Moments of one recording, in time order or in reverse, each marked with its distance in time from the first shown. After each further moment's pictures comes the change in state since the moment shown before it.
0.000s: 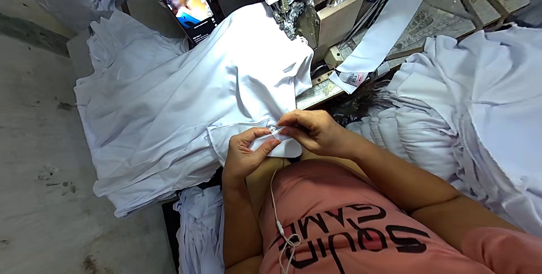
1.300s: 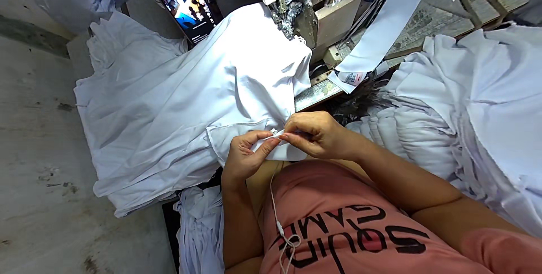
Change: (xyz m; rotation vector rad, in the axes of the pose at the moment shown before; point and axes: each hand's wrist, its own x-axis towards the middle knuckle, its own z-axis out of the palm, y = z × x) left_hand 0.001 0.008 0.004 0.008 -0.027 -0.023; right_hand -0.001 -0.003 -0.005 0.015 -0.027 -0.046
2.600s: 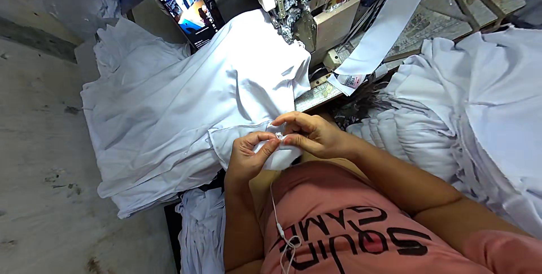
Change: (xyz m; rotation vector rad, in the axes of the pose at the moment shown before) left_hand 0.000 0.008 0.008 -0.094 0.054 -0.080; right_hand 0.000 0.002 0.001 0.286 -0.084 0.161
